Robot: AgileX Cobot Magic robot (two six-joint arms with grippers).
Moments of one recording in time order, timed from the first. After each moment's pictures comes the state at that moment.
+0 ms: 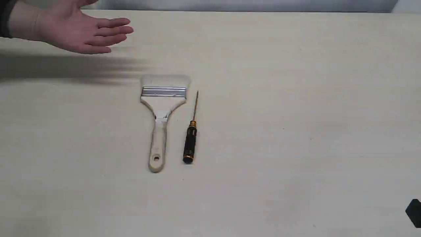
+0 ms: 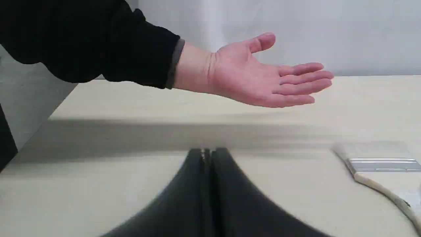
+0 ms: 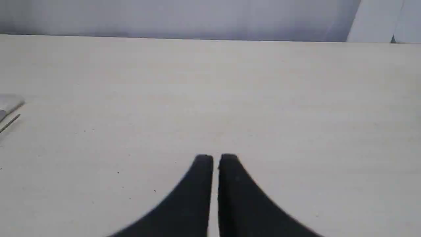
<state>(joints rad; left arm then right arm) 0.02 0.00 0.00 0.07 0.26 -0.07 0.01 0.00 0.00 0.01 0.36 0.01</state>
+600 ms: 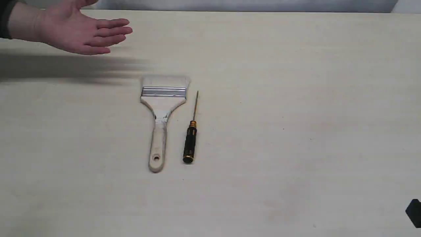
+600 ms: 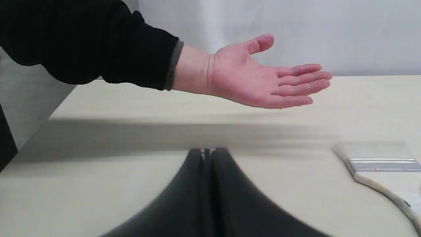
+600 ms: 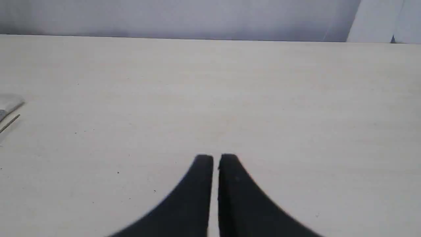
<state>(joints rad) 0.02 0.00 0.00 0.07 0.26 -0.07 0.01 0.00 0.00 0.01 0.36 0.01</state>
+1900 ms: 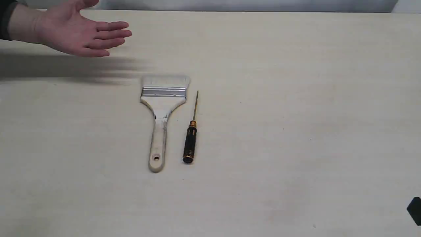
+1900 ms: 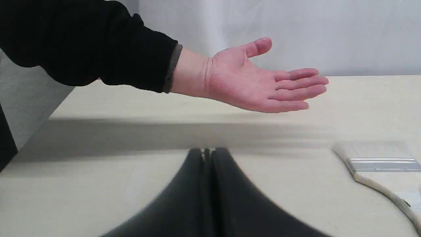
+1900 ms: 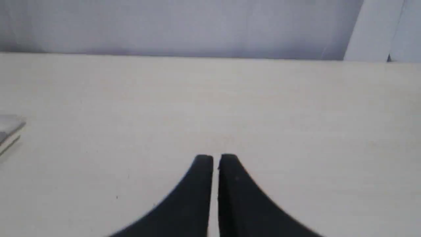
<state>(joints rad) 0.02 0.00 0.00 0.07 0.26 -0.07 0.01 0.00 0.00 0.01 0.31 0.01</state>
